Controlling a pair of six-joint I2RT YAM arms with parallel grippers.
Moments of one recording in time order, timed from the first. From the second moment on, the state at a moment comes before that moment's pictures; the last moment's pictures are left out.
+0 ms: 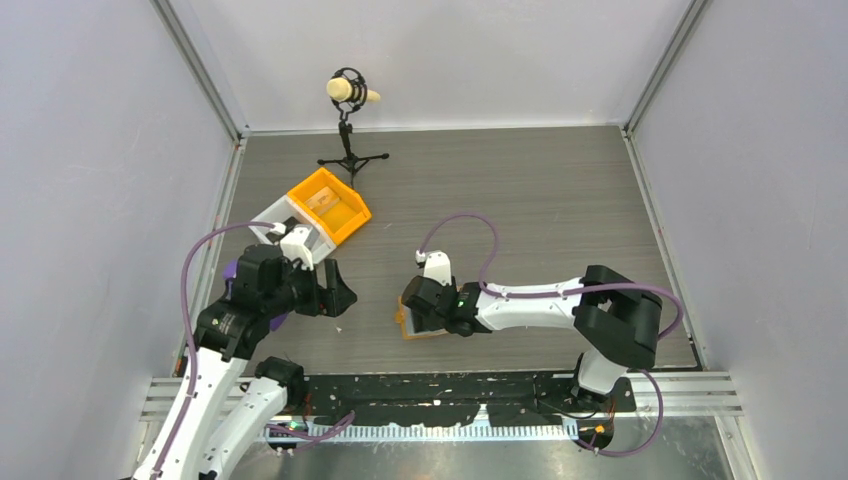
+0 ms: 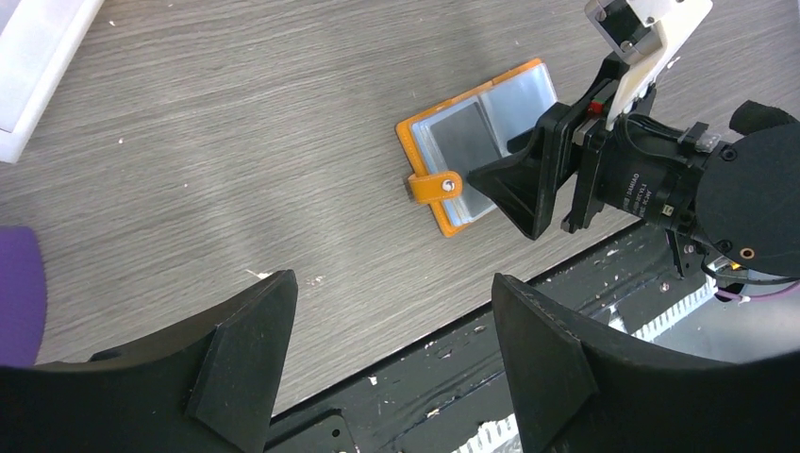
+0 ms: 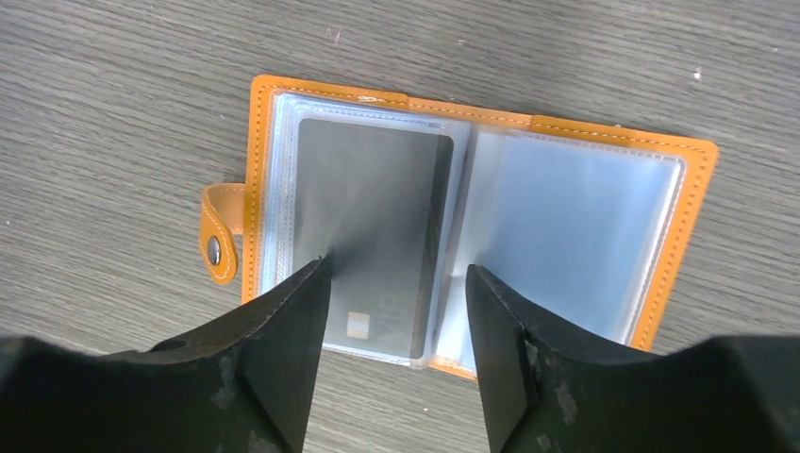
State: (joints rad) left arm -0.31 0.60 0.79 -0.87 0.29 -0.29; right arm 1.18 1.66 0.92 -0.29 0.40 0.83
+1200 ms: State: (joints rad) left arm -0.31 0.59 0.79 -0.87 0.30 -0.29; right arm 1.23 1.69 0.97 -0.33 0.42 0.82
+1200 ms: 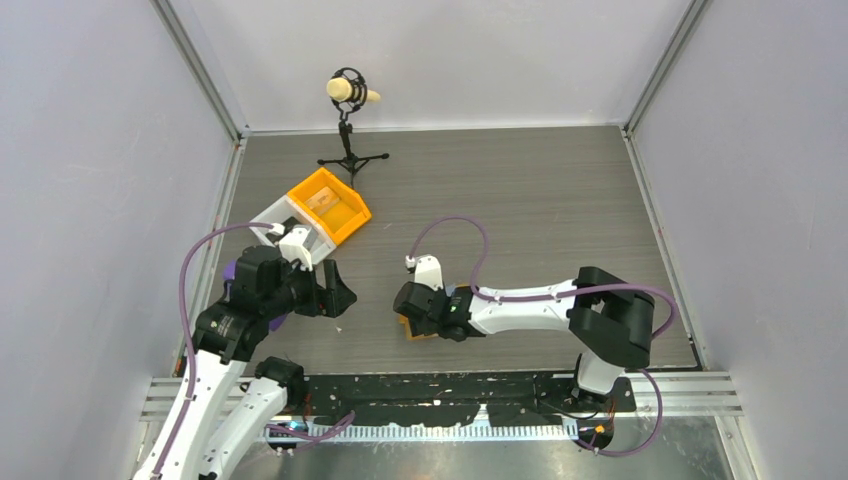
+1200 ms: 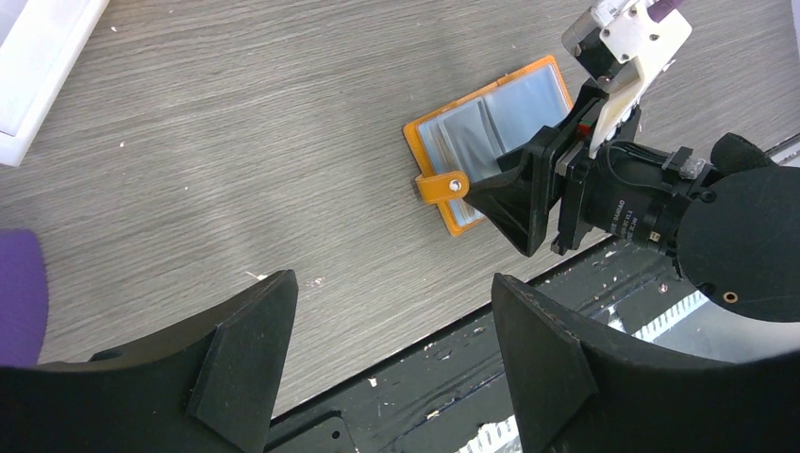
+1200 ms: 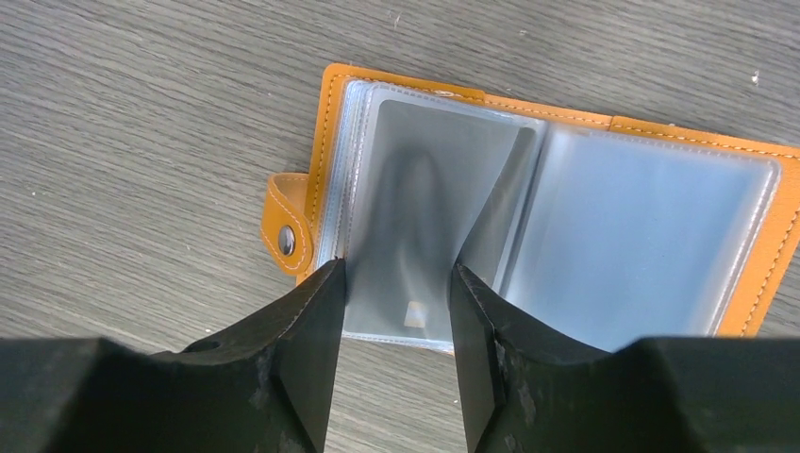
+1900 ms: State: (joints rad) left arm -0.31 0.61 0.79 -0.87 0.30 -0.29; right arm 1.22 1.59 0.88 -0.23 0.36 0.82
